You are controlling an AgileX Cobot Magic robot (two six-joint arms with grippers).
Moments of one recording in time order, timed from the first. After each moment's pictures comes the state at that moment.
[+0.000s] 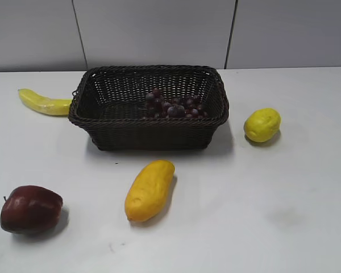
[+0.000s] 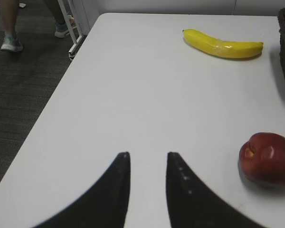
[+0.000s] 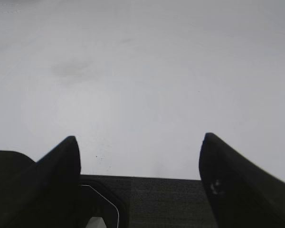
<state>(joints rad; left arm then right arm) 0.06 -0.01 -0.48 0.08 1.08 0.04 0.08 0.40 -0.51 0.02 1.03 -0.03</state>
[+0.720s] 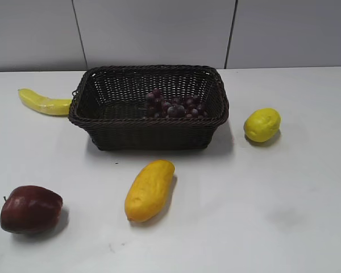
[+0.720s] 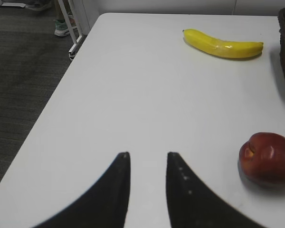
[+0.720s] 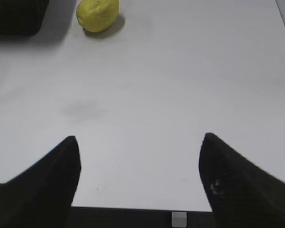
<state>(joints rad) 0.06 -0.01 -0.48 0.08 1.08 0.04 0.08 0.11 -0.50 0.02 1.04 -0.03</state>
